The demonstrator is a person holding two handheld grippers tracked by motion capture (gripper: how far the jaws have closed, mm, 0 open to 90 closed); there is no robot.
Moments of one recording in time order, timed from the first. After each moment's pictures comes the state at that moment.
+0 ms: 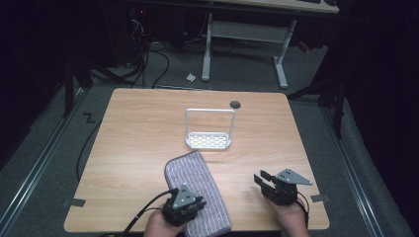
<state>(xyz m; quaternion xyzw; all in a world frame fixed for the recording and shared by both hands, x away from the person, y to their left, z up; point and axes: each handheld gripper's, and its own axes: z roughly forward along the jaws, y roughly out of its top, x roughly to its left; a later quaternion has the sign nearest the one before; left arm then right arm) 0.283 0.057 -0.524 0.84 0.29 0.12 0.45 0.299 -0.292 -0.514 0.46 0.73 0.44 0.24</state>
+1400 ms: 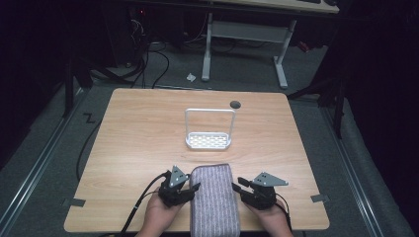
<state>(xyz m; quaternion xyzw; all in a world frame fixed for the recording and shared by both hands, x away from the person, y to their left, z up) 0.330 0.054 -0.531 0.81 0.36 0.15 0.44 0.300 -0.244 -0.529 0.41 0.77 0.45 0.18</state>
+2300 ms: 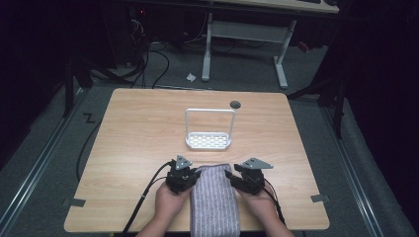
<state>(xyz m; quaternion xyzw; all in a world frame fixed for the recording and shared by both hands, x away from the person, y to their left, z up) 0.370 0.039 -0.543 0.79 0.41 0.11 0.43 0.348 -0.216 -0.529 0.46 0.76 0.41 0.20</state>
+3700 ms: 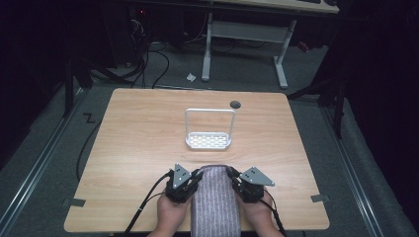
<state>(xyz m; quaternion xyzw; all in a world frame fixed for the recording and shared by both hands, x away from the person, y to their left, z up) 0.326 0.036 -0.530 0.75 0.38 0.20 0.51 0.311 -0.204 -0.521 0.41 0.73 0.47 0.29</state>
